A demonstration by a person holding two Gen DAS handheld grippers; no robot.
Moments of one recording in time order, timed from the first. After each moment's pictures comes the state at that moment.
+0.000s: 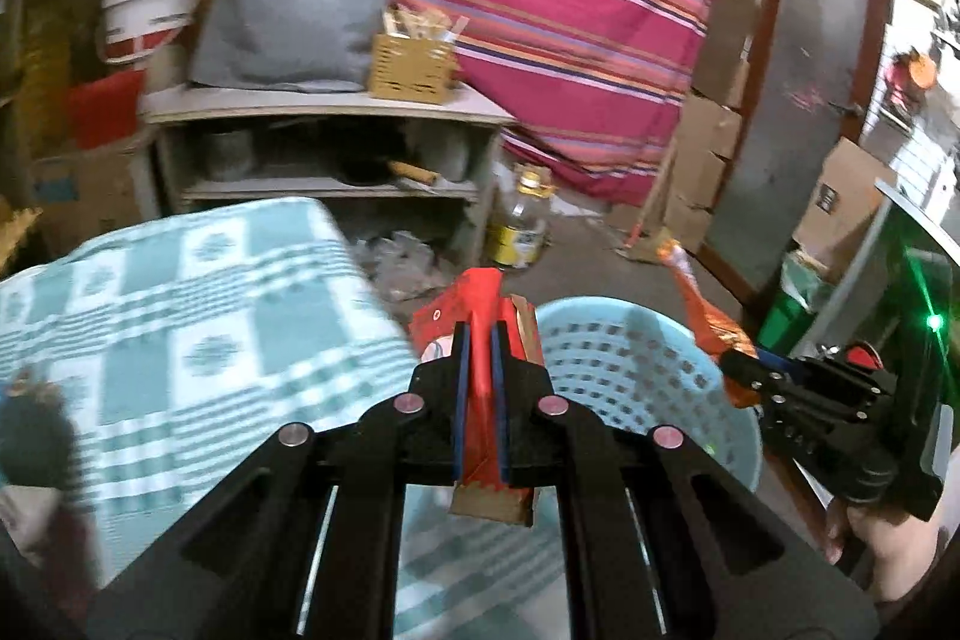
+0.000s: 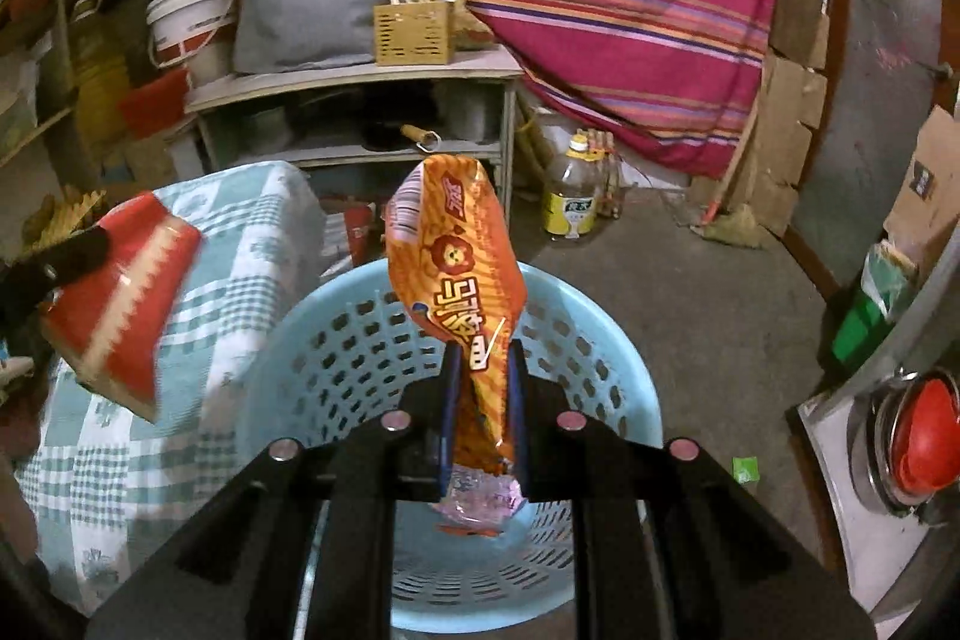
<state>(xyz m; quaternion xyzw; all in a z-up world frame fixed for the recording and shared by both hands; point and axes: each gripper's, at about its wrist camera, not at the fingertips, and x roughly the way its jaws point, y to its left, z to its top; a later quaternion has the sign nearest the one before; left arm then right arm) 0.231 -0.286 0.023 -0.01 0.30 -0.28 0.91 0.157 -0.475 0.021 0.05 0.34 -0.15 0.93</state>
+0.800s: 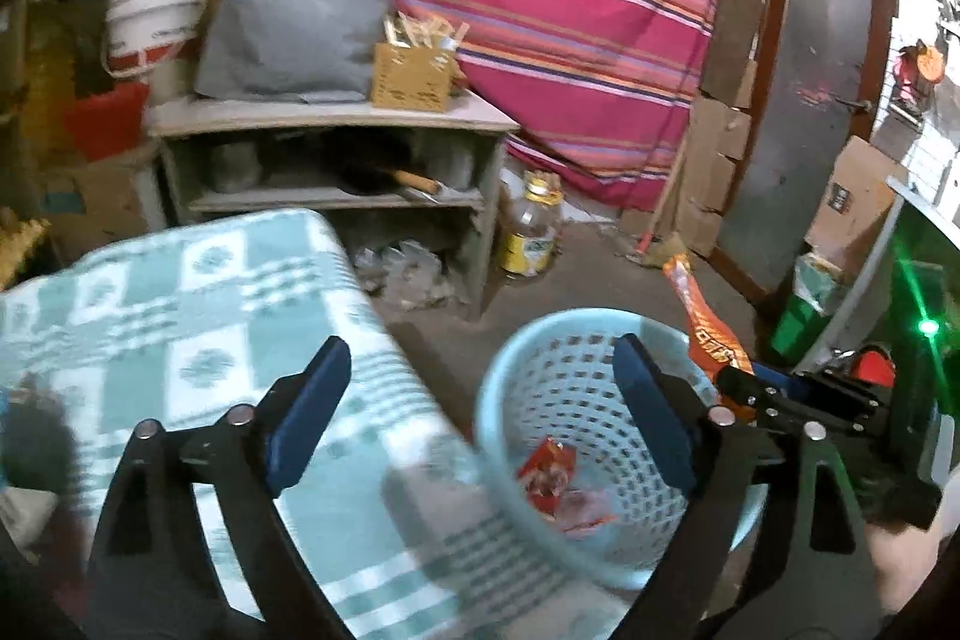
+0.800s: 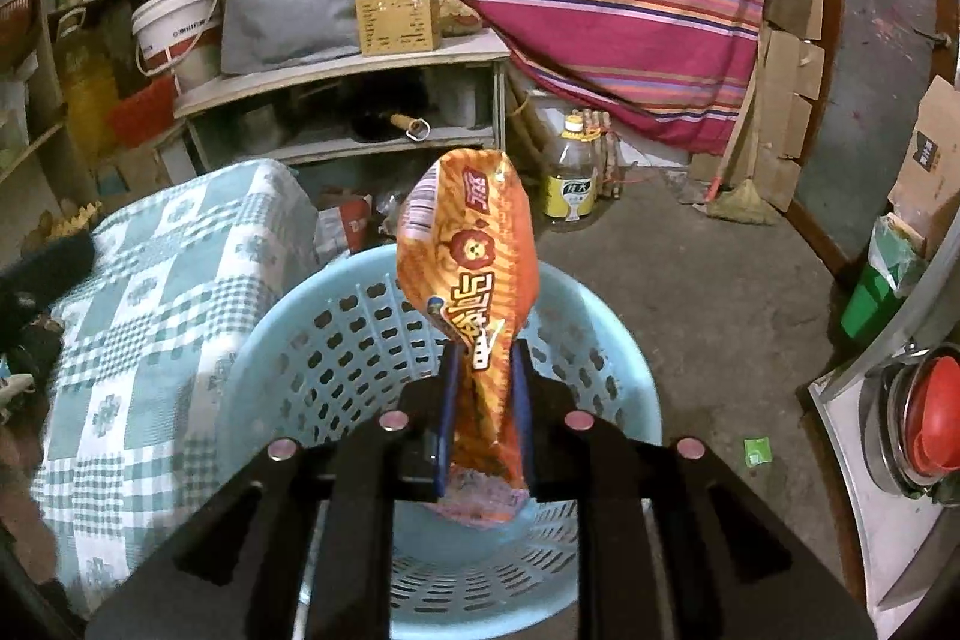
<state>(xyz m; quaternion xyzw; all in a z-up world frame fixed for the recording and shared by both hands) 0.228 -0.290 0.031 0.01 0.28 -0.25 0.93 0.165 -0.485 0.010 0.07 0.36 -0.15 0.92</state>
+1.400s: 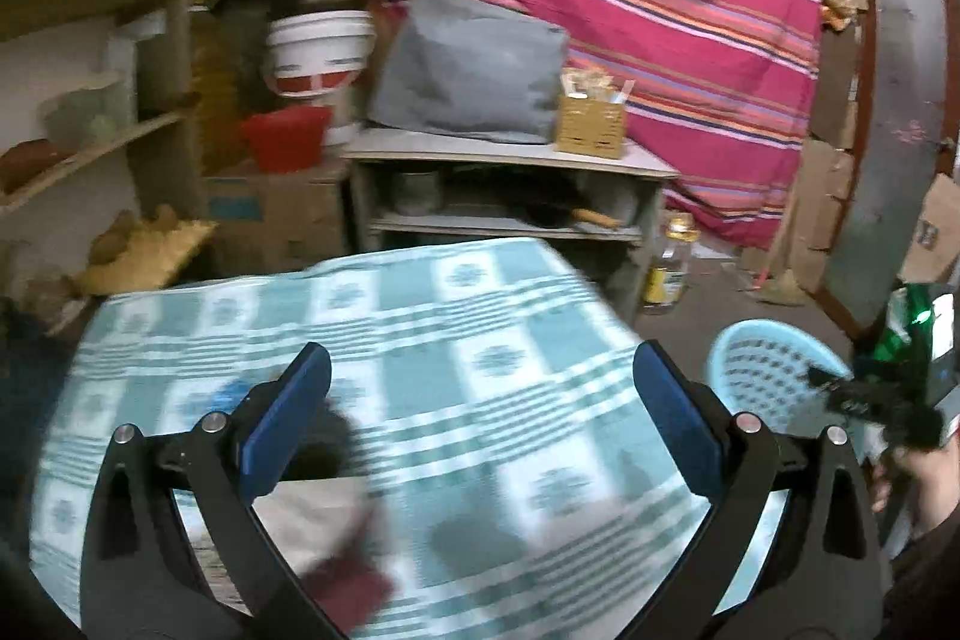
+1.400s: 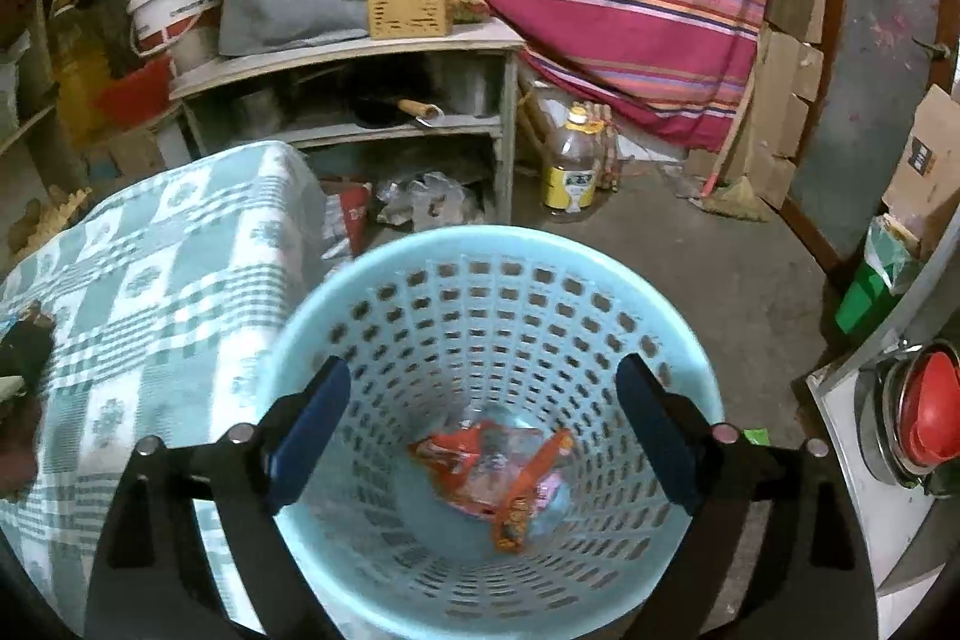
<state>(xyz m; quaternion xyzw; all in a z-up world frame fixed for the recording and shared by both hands) 0.197 -0.095 0.069 0.01 0.25 -0.11 0.96 0.180 -0.435 0.007 0.06 0.36 -0.16 0.92</state>
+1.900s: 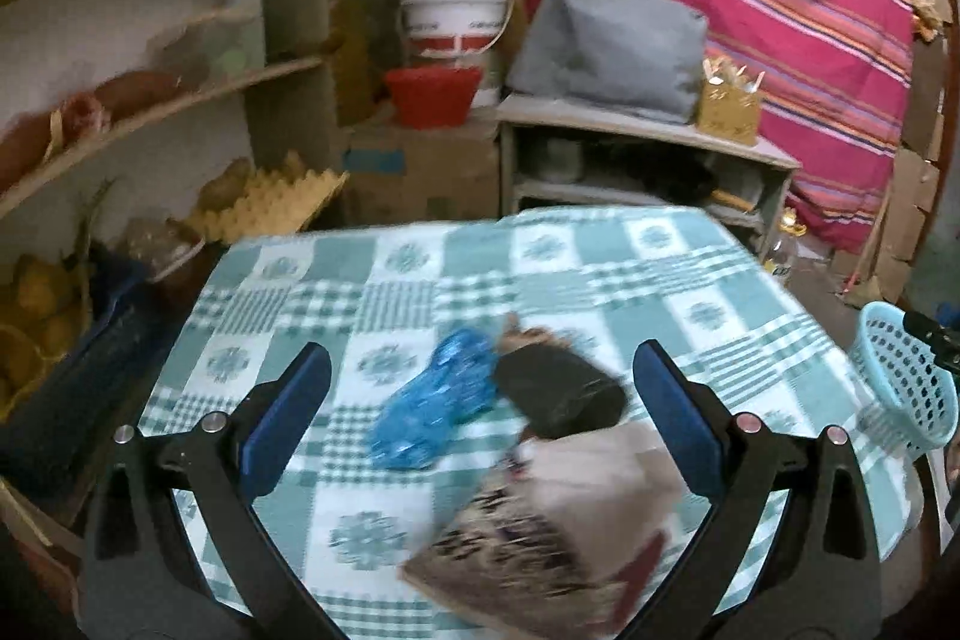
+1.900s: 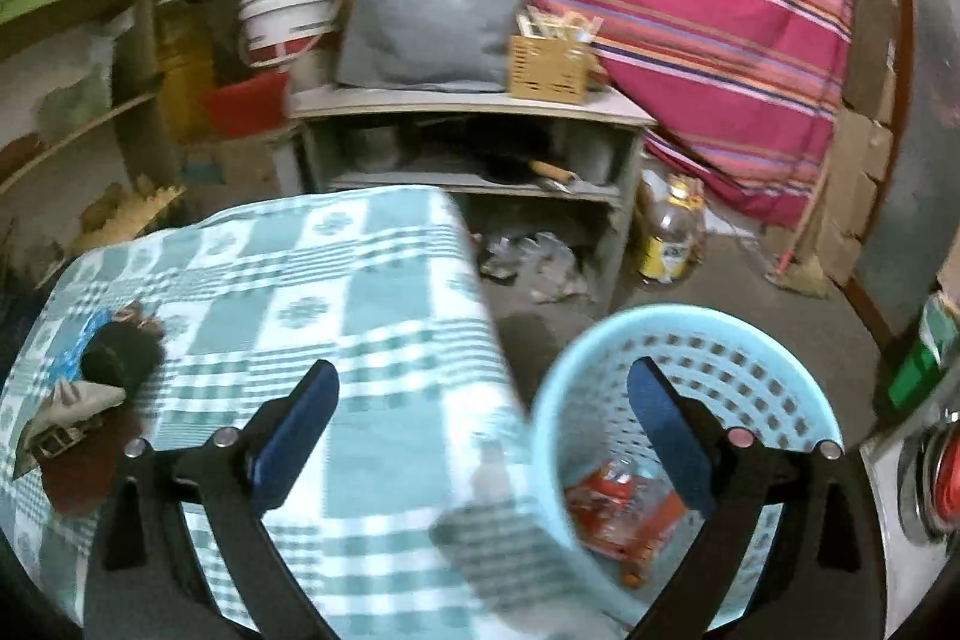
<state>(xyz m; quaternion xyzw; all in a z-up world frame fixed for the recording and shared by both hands) 0.212 0.053 0.034 0.00 0.29 0.00 0.96 0.200 -0.310 0.036 0.01 0.31 -0.07 0.95</state>
